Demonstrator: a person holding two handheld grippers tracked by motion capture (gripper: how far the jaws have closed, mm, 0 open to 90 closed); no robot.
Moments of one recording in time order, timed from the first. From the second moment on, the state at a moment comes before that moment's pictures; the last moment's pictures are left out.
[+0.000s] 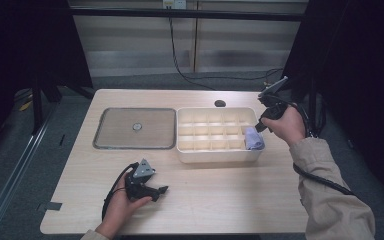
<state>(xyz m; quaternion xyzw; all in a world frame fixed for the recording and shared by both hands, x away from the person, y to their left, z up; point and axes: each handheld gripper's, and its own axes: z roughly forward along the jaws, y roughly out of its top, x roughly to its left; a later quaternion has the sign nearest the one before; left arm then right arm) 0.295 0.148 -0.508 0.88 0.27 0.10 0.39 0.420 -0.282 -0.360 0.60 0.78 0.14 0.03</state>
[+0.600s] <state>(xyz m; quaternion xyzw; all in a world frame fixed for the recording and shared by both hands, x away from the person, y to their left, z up) 0.295 0.148 -0.508 0.88 0.27 0.11 0.39 0.430 -0.273 -0.374 0.60 0.79 0.12 0.02</state>
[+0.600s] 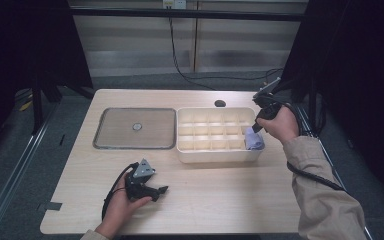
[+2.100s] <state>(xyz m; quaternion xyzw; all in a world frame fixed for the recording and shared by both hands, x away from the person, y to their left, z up) 0.295 0.148 -0.509 0.88 0.27 0.11 0.39 0.412 -0.265 -0.442 0.60 0.80 0.09 -0.02</state>
